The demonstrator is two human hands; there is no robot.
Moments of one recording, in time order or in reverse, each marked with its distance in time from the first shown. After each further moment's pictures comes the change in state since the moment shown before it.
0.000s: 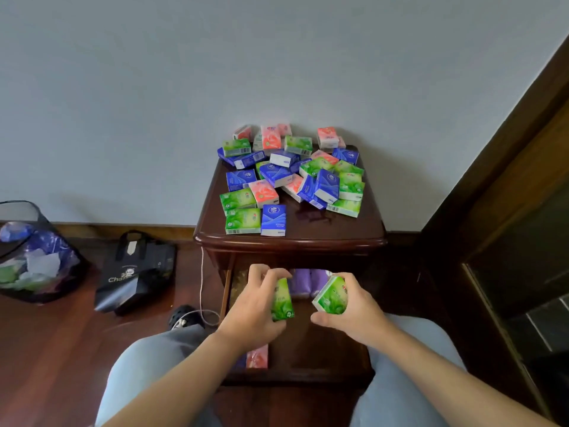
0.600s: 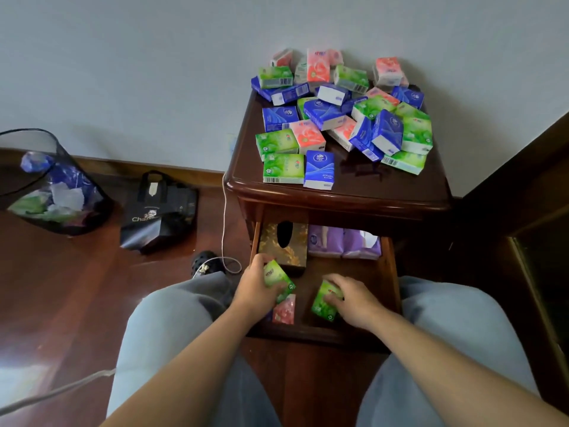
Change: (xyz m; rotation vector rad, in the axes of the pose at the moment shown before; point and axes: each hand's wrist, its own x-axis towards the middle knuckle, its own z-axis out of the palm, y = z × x) left_hand -0.040 -0.066 0.022 -0.358 -0.011 -0.729; right_hand 0.032 0.029 0.109 -0.288 -0.332 0.125
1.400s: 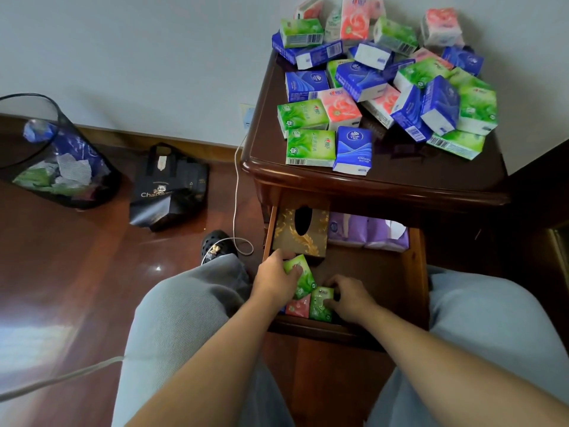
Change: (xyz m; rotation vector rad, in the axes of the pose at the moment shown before) left_hand 0.027 -0.013 0.011 0.004 -0.022 -0.125; right_hand 0.047 0.000 0.057 -0.082 -0.096 0.081
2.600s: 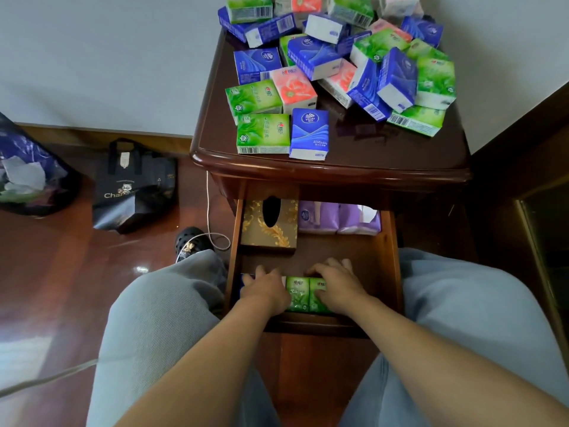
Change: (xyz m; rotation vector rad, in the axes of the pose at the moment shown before) left_hand 0.008 0.010 0.050 0.671 -0.393 -0.158; right_hand -0.005 0.024 -0.010 -0.096 0.028 -0.038
